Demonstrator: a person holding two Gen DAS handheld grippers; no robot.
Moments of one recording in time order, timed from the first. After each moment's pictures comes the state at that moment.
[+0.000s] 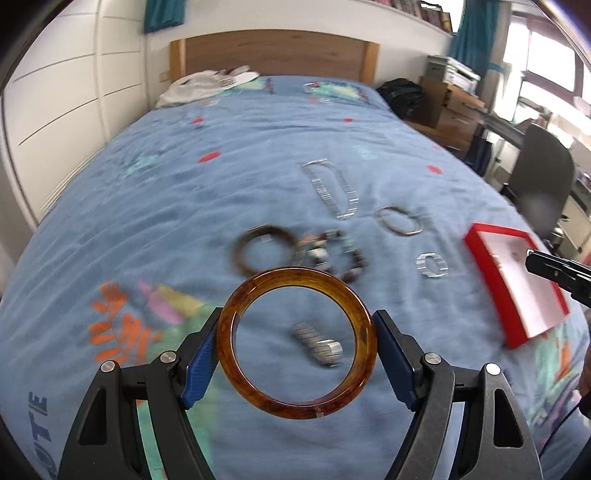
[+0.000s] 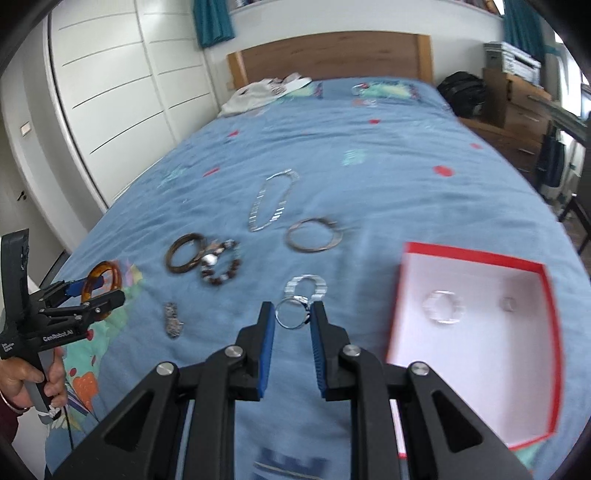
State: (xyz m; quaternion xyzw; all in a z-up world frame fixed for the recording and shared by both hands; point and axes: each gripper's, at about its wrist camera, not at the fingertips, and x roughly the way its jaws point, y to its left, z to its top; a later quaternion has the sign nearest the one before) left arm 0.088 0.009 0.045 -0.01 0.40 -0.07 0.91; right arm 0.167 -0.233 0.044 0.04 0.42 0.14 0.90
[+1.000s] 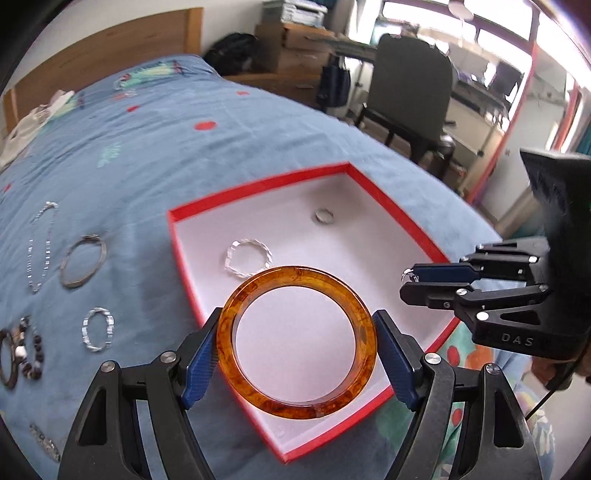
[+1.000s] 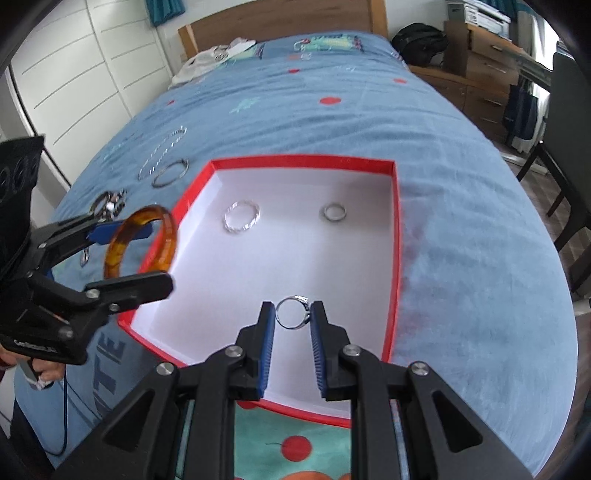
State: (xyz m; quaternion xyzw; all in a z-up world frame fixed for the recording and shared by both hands) left arm 0.128 -0.288 0.015 0.08 0.44 -0.31 0.84; right arm 0.160 -0.413 -0.018 0.03 0.51 0.13 0.85
